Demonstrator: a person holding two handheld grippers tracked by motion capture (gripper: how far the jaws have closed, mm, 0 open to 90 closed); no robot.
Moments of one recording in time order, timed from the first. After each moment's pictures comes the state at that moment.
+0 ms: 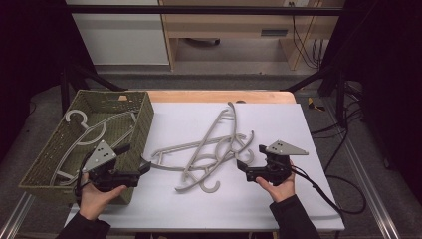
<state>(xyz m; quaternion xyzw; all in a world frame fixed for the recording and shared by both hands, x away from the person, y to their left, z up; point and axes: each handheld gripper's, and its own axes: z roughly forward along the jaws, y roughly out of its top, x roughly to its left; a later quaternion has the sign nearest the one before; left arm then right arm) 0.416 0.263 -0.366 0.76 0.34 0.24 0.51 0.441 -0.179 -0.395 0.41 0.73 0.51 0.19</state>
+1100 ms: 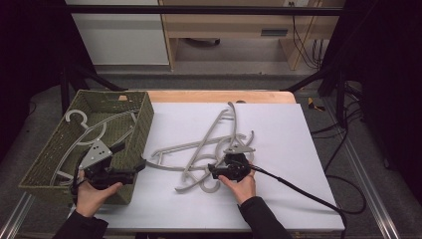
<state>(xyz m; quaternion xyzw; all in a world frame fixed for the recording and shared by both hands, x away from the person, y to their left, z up) 0.423 0.277 -0.369 0.75 0.35 0.25 0.50 0.483 -0.091 -0.467 0.46 0.77 0.42 0.14</state>
